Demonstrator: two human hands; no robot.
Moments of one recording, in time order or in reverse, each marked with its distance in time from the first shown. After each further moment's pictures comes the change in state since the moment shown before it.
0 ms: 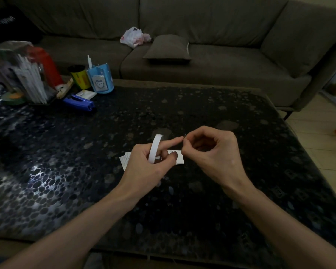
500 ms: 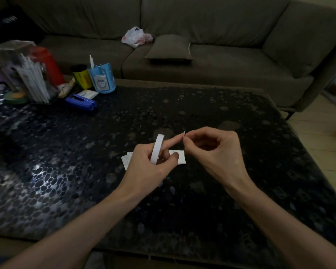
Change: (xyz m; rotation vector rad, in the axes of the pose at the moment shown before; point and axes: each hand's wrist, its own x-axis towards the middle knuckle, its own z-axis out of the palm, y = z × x) left_hand -0.001 0.001 -0.001 0.035 -0.003 0.009; right_hand 0.000 -0.001 0.000 0.044 -0.004 0.016
